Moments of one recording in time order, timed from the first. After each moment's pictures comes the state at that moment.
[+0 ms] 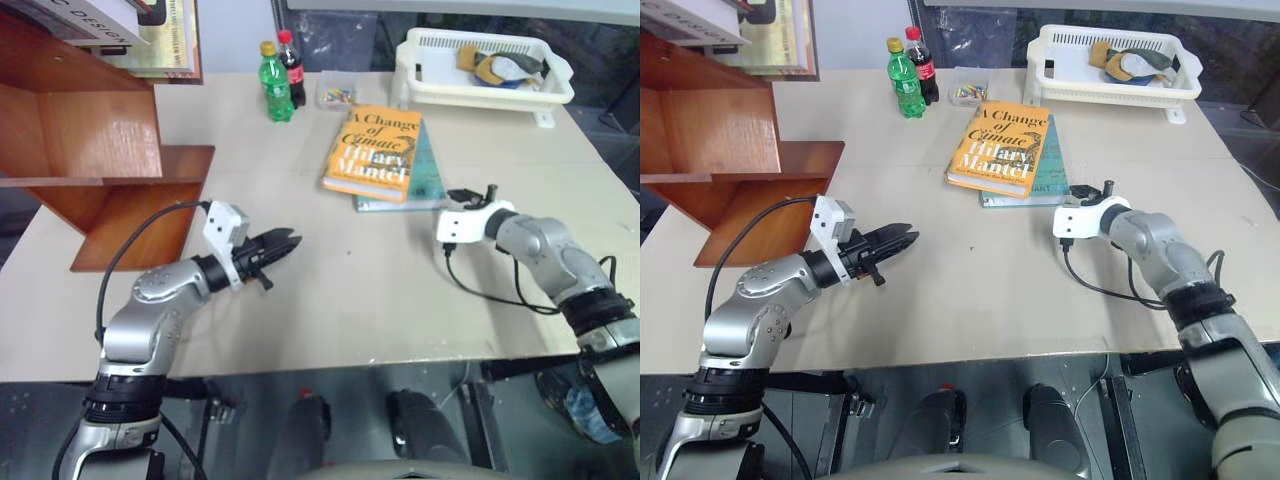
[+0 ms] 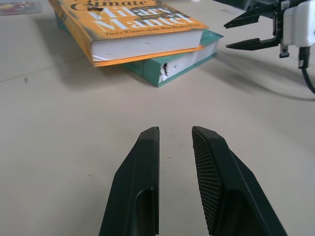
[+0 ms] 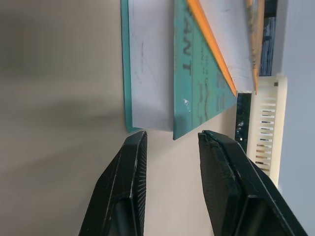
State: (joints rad) left arm -0.23 0.60 0.11 -0.17 -0.49 0.47 -0.78; right arm -0.75 -0.65 0.38 0.57 -0.66 -0.29 0.36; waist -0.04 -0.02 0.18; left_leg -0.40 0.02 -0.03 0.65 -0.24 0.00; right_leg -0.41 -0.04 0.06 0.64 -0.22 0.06
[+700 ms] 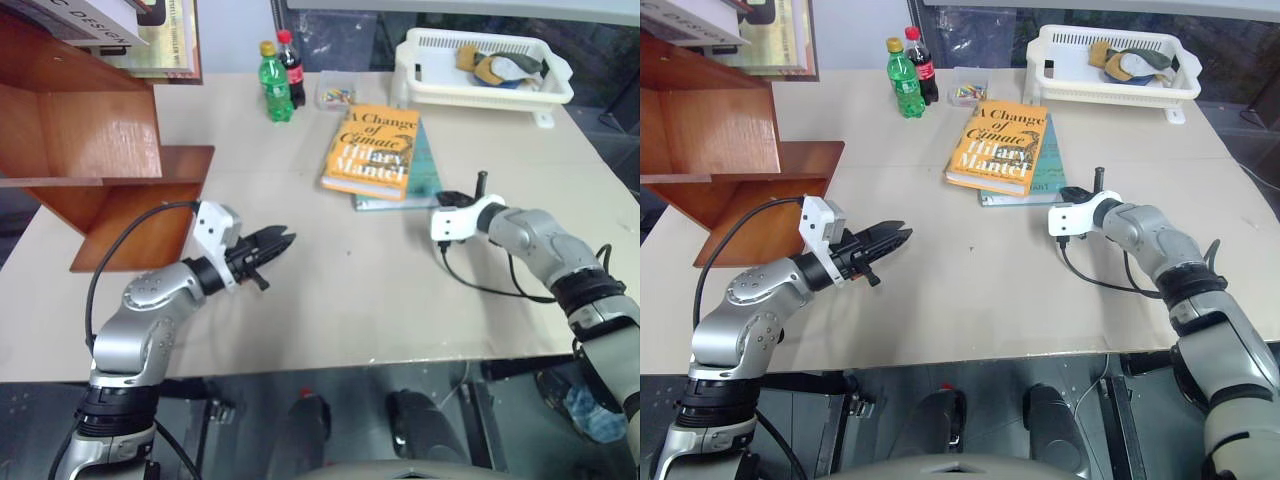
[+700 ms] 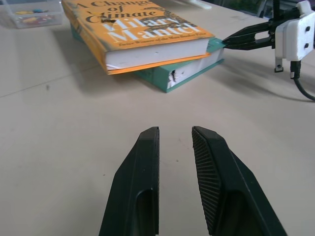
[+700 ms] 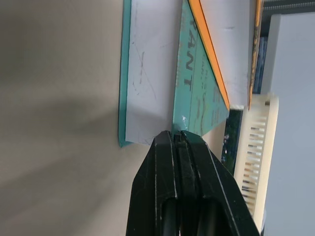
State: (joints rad) left arm -0.19 0.60 0.15 -0.23 -0.52 0.47 -0.77; right arm -0.79 -0.65 0.43 0.63 -0.69 -0.42 0.32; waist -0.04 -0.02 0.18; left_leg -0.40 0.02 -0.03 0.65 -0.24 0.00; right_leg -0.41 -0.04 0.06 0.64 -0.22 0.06
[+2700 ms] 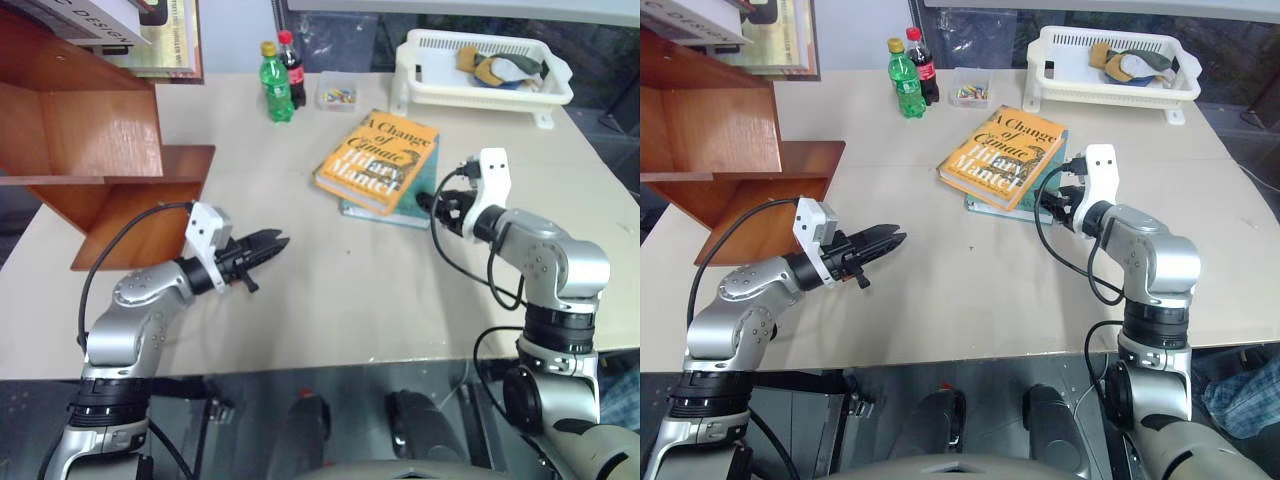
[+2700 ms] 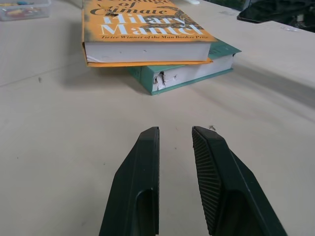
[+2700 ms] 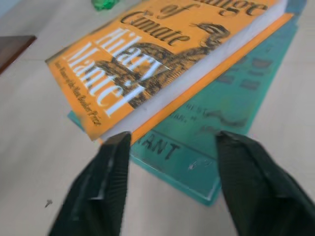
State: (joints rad) left arm -0.23 0.63 0.15 -0.11 -0.50 0.43 -0.85; right arm -0.63 -0.19 -0.22 -0.20 0.25 1.13 0.37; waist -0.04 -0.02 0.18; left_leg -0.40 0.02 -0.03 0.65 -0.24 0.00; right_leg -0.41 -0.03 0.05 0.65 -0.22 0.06
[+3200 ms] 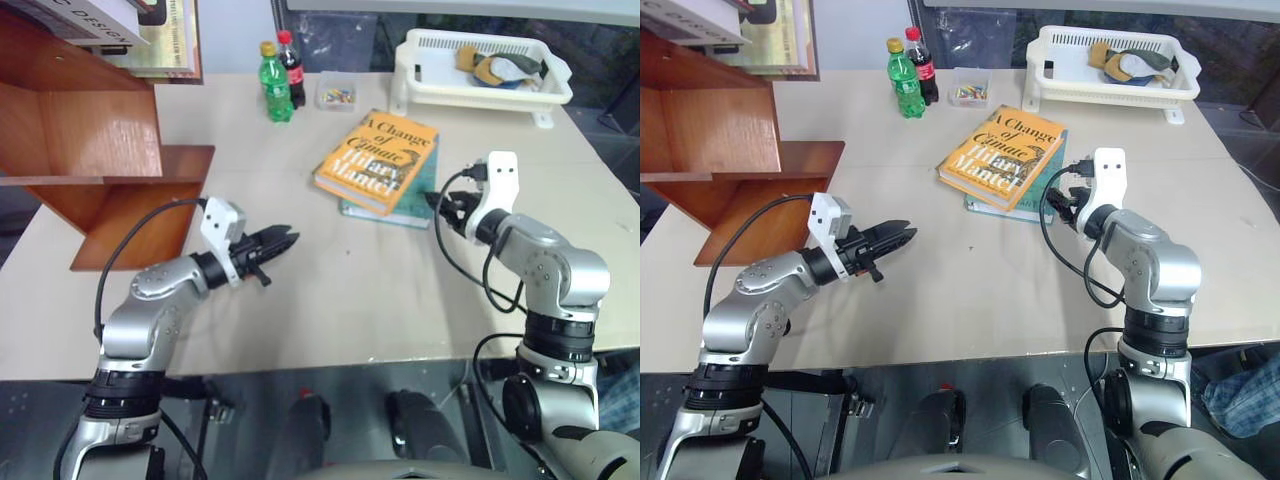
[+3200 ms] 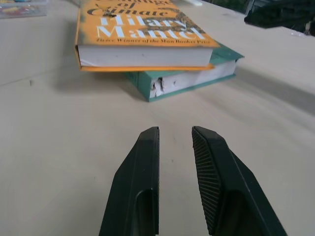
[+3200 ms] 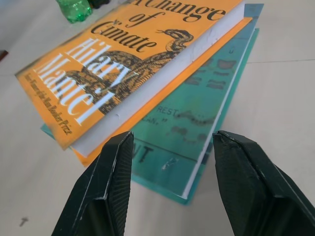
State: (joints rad) left arm -0.30 0.59 0.13 -0.12 -0.54 0.52 -0.78; right arm -0.61 -0.18 -0.25 -0.22 0.32 1.09 0.26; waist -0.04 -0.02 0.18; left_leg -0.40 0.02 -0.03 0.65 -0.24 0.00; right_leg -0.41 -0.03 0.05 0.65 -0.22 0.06
